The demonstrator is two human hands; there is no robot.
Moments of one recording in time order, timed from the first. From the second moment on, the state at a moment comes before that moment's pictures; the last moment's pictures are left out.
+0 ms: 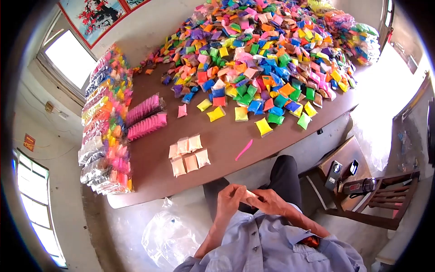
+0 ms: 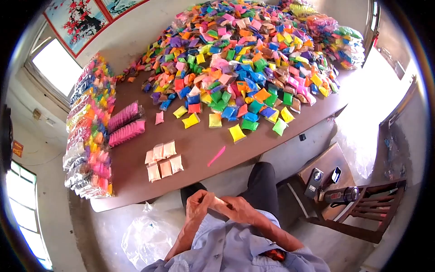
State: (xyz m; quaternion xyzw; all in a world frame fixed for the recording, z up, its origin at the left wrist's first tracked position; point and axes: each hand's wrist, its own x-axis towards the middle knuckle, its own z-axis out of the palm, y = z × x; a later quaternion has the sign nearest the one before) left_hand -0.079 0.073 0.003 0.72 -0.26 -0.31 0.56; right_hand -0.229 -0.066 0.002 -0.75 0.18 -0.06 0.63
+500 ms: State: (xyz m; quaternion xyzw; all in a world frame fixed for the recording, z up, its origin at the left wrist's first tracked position) left_hand -0.061 0.068 0.001 0.72 -0.26 -0.33 0.55; right_hand -0.207 -0.071 -0.023 -0.72 0.22 -0.05 0.66
